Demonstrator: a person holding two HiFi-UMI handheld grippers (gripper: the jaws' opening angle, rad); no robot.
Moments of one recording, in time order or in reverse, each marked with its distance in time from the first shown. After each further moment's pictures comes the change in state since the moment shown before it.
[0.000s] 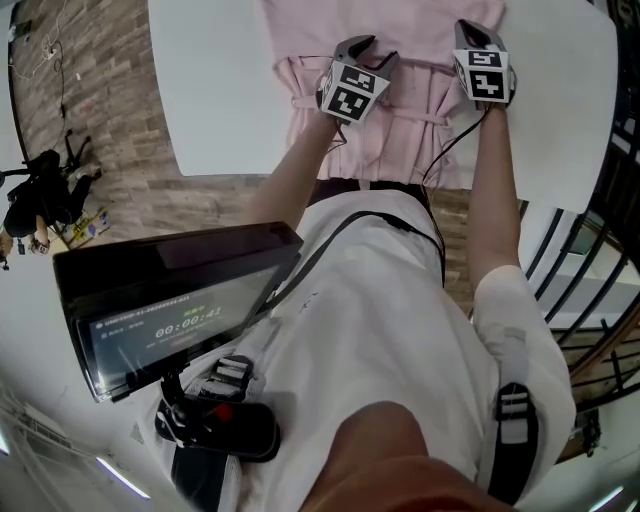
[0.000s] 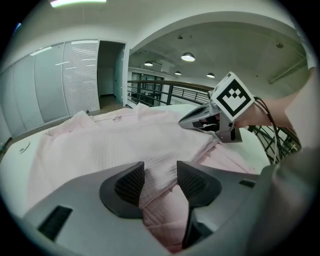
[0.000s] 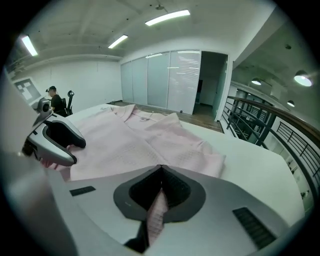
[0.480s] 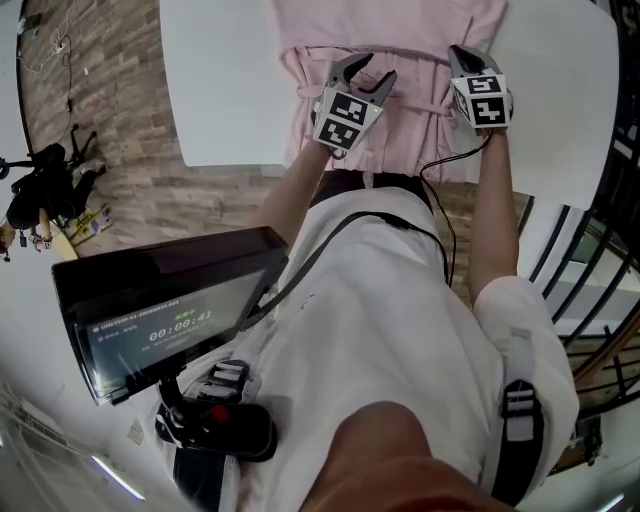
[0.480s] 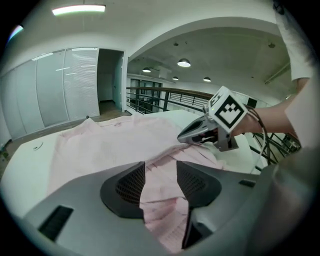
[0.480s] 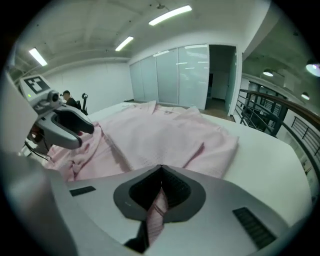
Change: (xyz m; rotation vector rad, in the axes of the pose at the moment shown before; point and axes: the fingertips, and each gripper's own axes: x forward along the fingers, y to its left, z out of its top) left arm -0.041 -0.013 -0.004 0.031 -0.042 -0.005; right arm -0.013 0.046 -0.033 0.007 0.030 0.168
